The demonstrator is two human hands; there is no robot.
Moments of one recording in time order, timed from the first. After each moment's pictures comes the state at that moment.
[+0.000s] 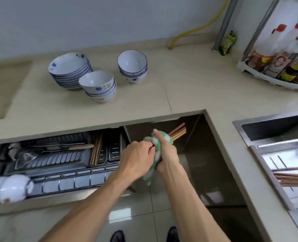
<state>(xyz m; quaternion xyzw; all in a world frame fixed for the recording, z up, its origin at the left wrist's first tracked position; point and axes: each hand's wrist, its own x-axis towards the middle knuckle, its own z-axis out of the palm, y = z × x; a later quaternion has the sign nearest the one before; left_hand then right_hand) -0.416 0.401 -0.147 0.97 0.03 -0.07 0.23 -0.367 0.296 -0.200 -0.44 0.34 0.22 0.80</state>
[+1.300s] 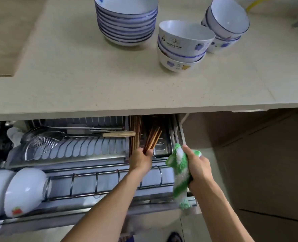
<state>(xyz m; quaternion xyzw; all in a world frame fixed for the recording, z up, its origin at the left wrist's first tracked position) -0.407 0.681 -0.403 0.78 0.33 -0.18 0.51 -0.398 0.531 -0.346 -0.66 0.37 0.17 0.63</state>
